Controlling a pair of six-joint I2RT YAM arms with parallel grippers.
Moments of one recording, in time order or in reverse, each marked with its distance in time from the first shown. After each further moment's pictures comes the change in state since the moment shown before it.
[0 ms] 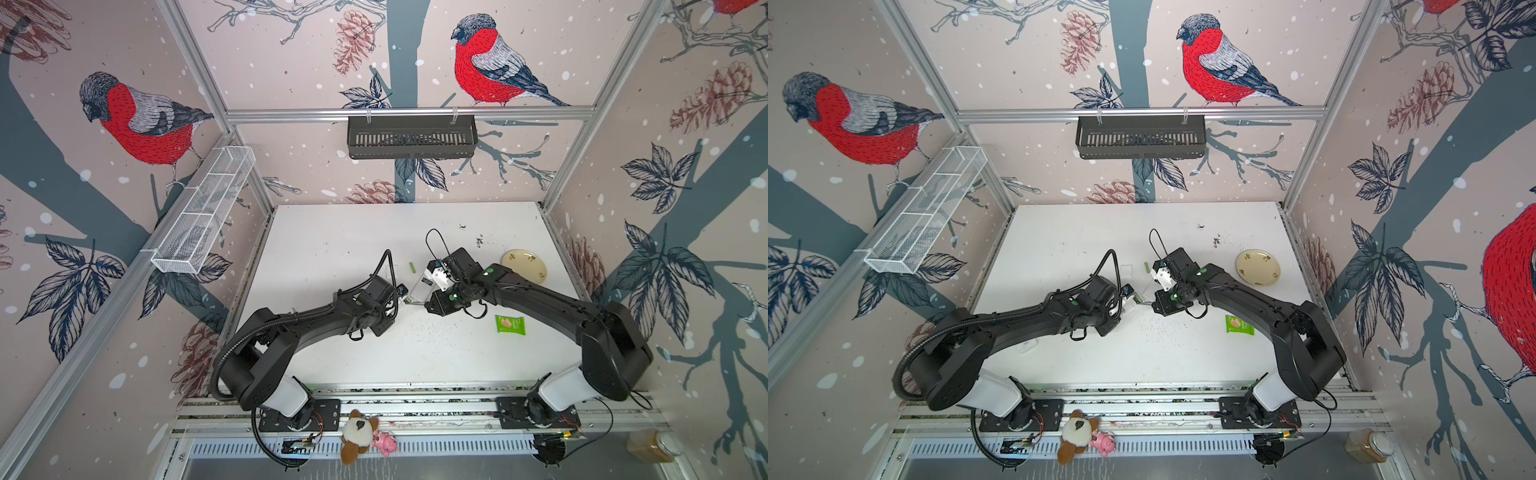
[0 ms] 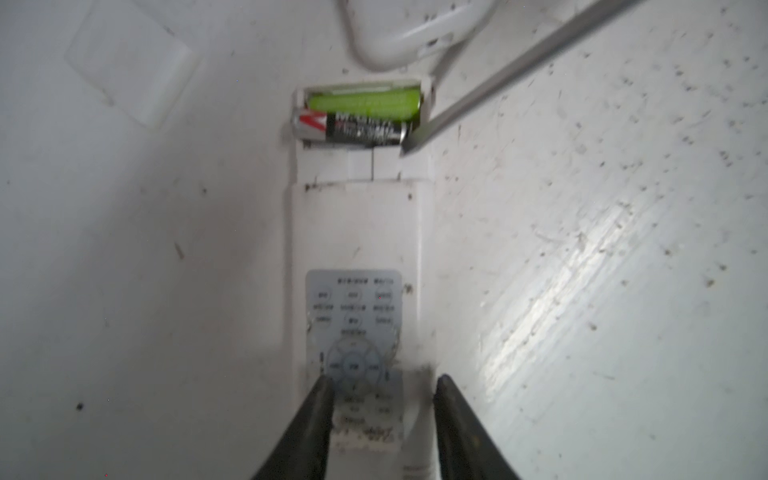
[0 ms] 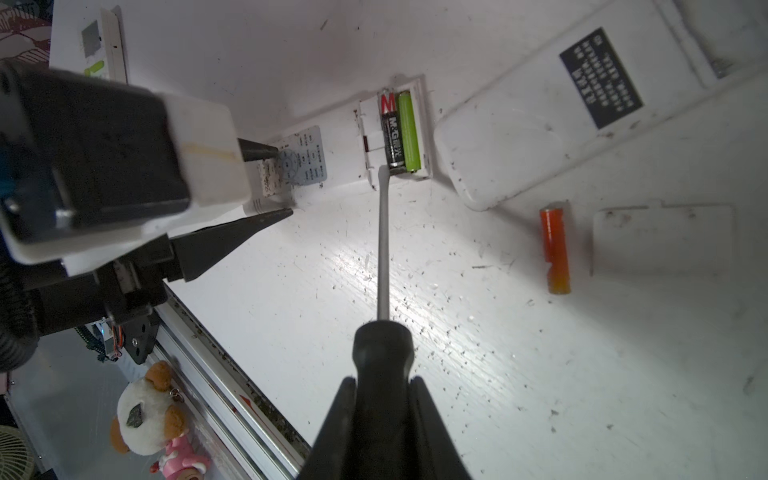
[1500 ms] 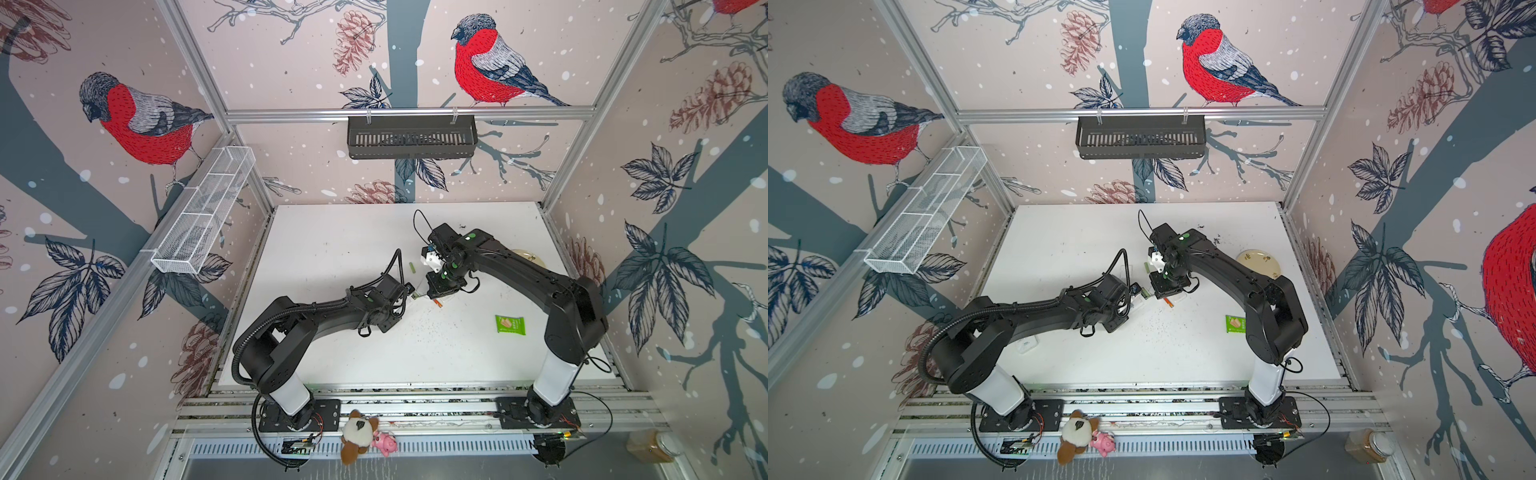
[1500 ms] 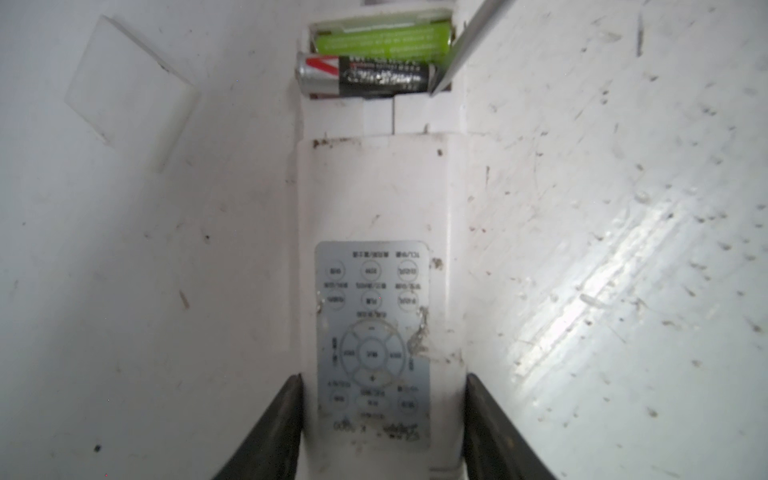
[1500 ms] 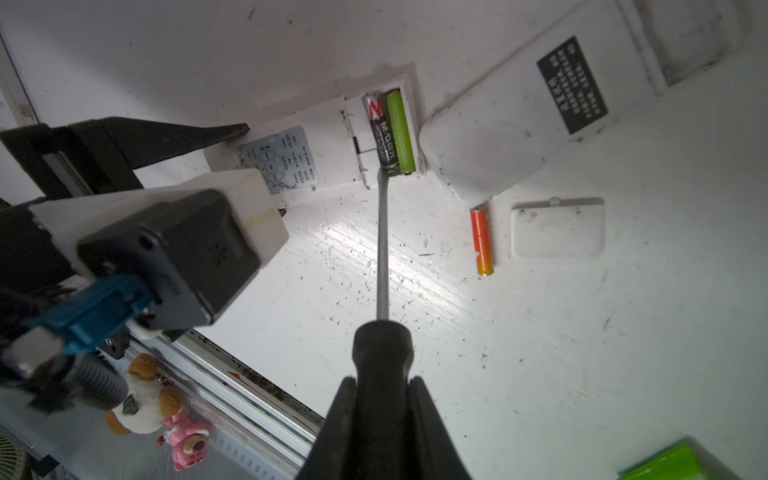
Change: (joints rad) left arm -0.053 0.182 0.080 0.048 -0.088 0.002; right arm -0.018 0.249 0.453 -0.460 0.119 -0.051
